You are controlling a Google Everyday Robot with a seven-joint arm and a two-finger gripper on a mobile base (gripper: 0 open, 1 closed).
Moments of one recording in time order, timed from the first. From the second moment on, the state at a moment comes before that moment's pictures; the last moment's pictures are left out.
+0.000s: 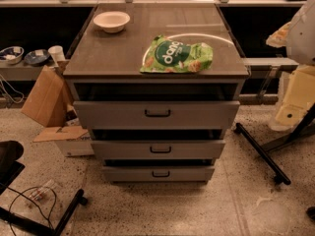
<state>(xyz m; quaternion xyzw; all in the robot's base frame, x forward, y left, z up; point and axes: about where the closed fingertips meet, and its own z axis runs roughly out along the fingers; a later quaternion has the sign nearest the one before) 0.438 -0.217 0.976 -0.60 0.78 -0.03 0.16</state>
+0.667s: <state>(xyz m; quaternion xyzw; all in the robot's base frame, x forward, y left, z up) 0.435 -0.207 0.947 -0.60 0.78 0.00 0.18</state>
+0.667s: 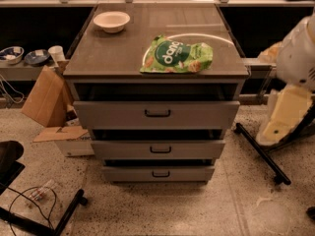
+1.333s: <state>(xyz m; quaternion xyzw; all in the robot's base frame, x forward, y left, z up) 0.432 -0.178 0.788 -0.60 0.79 0.06 0.15</state>
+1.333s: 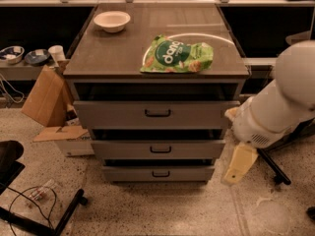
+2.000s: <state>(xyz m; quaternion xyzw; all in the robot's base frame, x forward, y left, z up) 0.434 -0.179 0.675 -0.59 0.80 0.01 0.08</state>
